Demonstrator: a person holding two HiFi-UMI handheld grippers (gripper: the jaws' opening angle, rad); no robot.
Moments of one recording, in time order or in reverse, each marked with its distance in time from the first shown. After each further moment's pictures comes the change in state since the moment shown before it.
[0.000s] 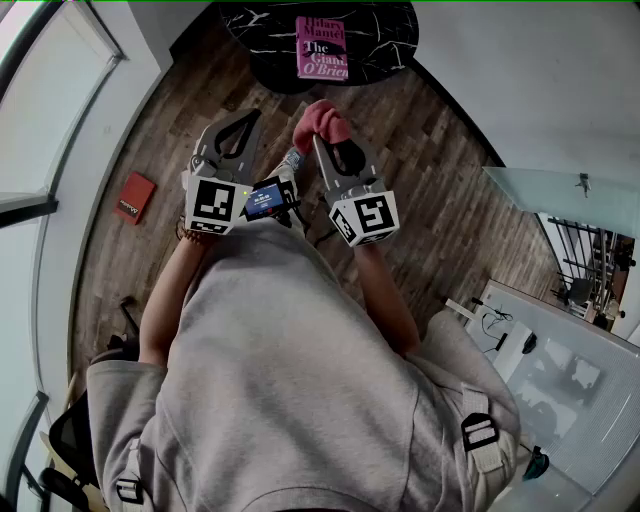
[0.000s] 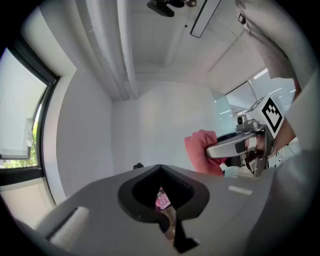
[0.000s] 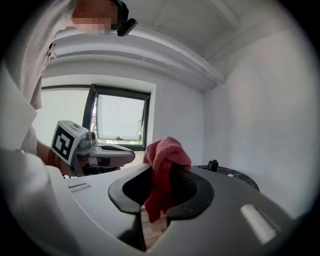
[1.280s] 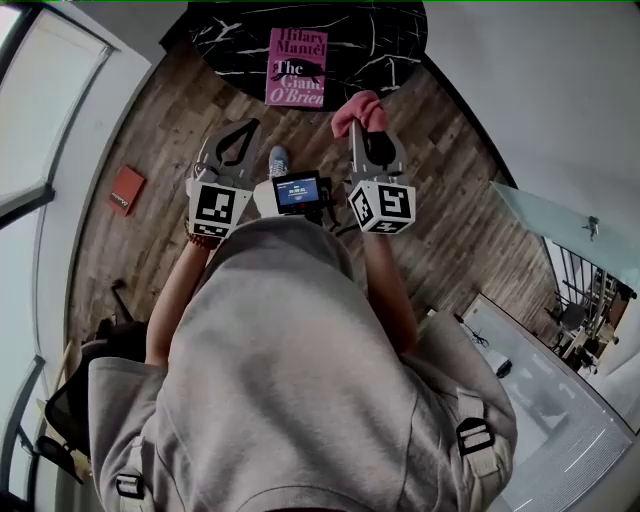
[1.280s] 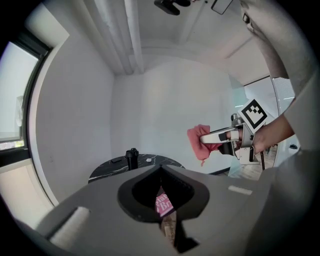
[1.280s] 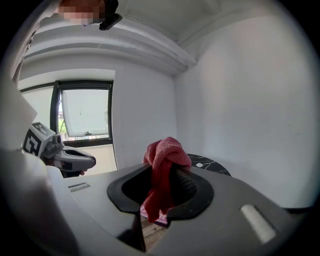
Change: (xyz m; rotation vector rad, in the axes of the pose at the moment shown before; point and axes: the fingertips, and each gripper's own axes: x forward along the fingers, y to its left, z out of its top) left arm 0.201 -0.019 -0.043 -0.107 0.194 0.047; right arm 0.064 -0.282 -0.040 0.122 0.119 -0.186
